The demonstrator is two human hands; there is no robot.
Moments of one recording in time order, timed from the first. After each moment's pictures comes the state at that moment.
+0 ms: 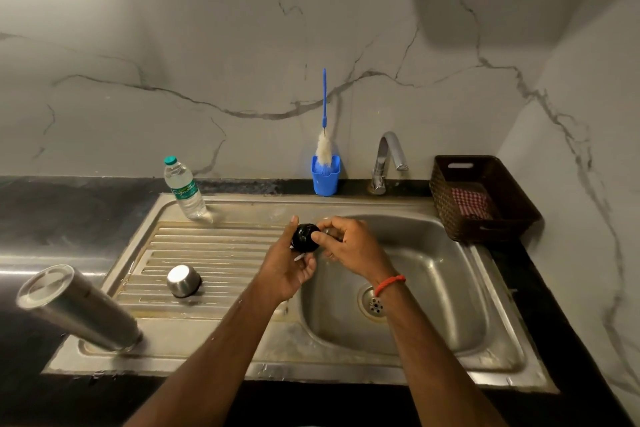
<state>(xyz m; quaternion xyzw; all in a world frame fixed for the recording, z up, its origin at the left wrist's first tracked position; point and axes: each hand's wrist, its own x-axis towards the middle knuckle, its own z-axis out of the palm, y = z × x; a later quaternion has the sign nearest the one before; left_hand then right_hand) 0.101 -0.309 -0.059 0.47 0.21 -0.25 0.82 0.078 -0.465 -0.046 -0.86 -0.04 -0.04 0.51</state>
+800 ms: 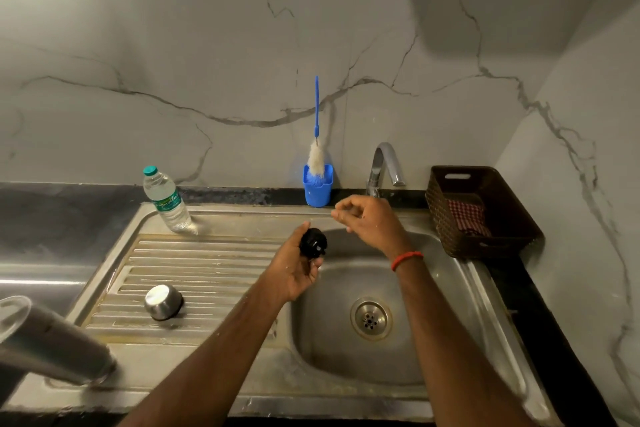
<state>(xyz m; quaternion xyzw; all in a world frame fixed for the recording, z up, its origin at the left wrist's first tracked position) 0.143 -0.345 -0.064 0.50 0.23 -0.30 0.78 0.146 -0.526 -0.025 -0.90 0.01 -0.06 0.43</state>
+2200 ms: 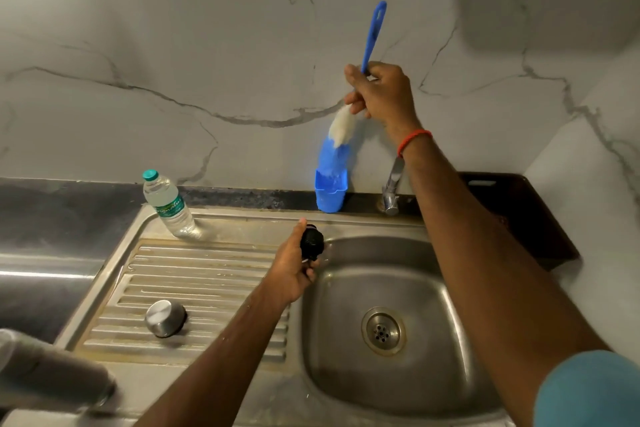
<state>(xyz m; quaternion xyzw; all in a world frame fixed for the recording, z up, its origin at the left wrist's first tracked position) 0.202 -0.331 -0.088 0.52 0.26 -0.28 0.76 0.304 -0.519 0.121 -0.80 0.02 -0.20 0.57</state>
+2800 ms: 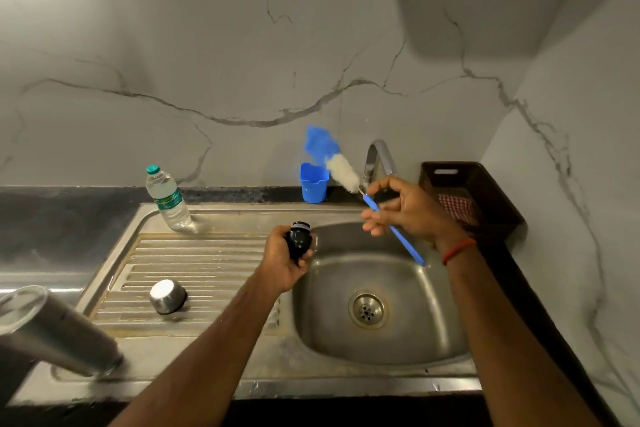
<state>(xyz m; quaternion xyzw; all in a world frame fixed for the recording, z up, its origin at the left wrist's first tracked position) 0.139 -0.325 -0.062 0.45 0.24 -0.31 0.80 0.086 -0.569 0.022 -0.74 0.01 0.05 0.67</state>
